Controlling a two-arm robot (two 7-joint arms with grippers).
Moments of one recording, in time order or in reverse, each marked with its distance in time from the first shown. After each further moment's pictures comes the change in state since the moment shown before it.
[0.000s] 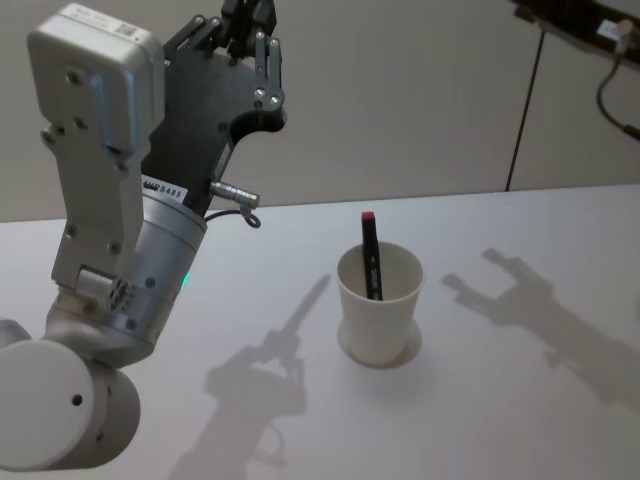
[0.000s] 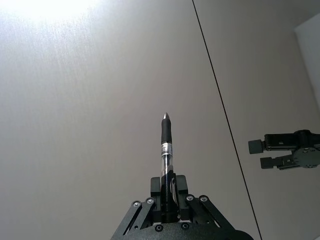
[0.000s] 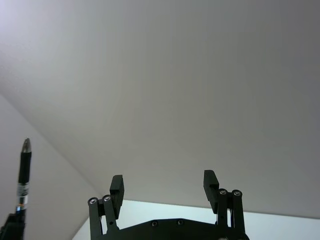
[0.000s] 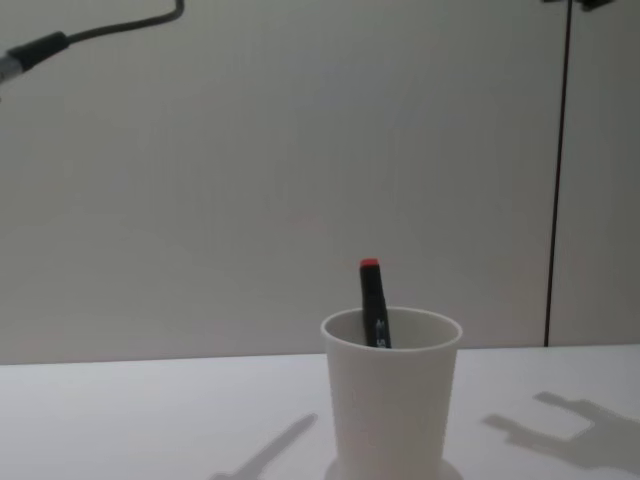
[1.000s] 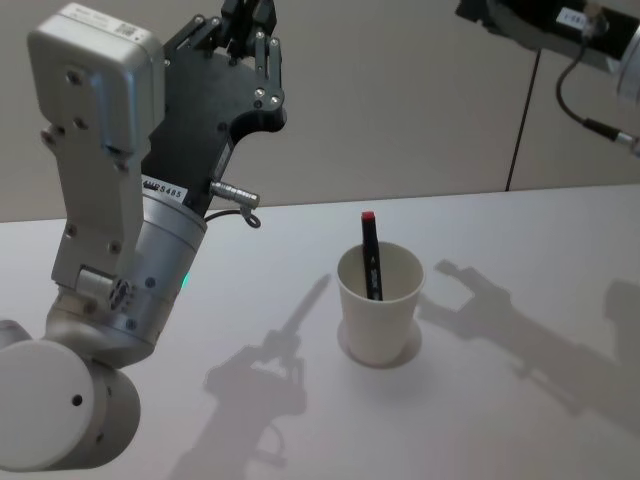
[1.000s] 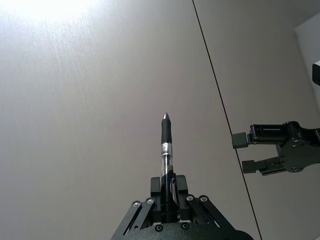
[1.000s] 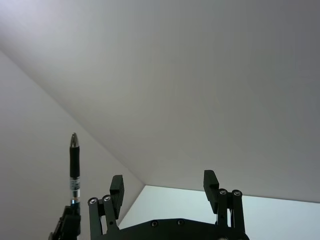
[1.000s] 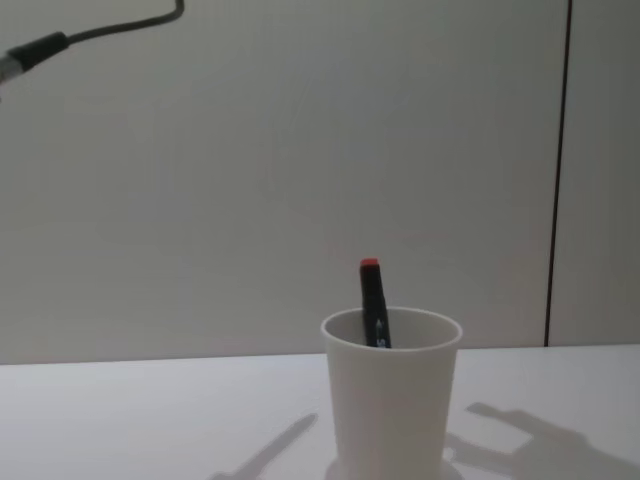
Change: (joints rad) left arm 0.000 0.000 0.000 0.000 0.000 0.000 0.000; right arm 0.041 -0.033 -0.049 0.008 0.214 0.033 -0.072
